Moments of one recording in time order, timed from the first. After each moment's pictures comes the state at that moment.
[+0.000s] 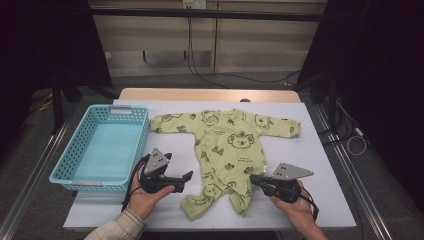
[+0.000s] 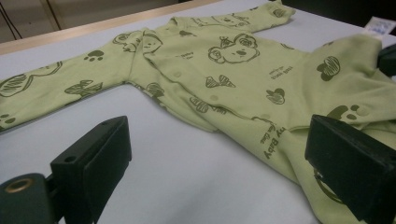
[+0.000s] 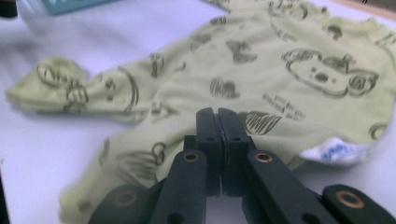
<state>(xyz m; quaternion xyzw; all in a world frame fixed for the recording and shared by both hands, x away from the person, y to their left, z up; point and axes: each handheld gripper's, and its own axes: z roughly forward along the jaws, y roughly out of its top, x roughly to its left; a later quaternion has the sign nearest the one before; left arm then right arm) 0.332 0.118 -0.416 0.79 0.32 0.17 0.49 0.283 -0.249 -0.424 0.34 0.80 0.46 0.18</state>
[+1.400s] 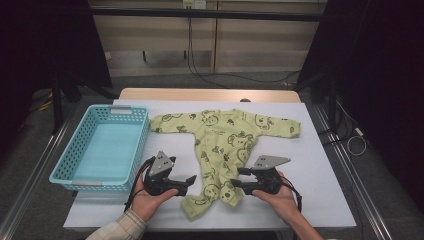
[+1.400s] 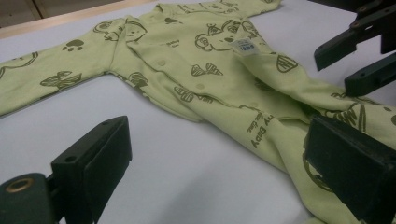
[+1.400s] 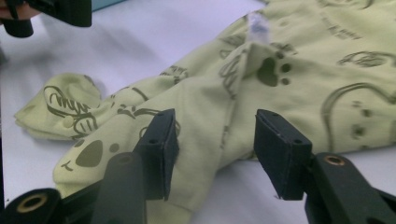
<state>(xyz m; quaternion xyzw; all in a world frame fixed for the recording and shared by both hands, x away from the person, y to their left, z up) 0.330 0.111 -0.423 0.81 0.31 0.15 0.48 0.316 -0.212 -0.437 0.33 0.83 0.45 0.10</state>
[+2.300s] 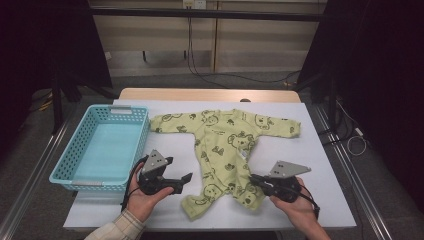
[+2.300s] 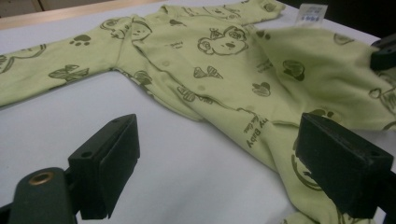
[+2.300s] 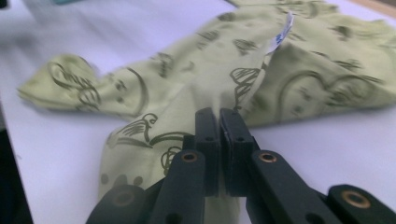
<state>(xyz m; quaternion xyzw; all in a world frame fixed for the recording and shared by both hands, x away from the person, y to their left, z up) 0.325 0.120 -0.413 0.80 0.33 0.13 0.48 0.275 -0.249 -0.408 0.34 0.82 0.42 0.18</state>
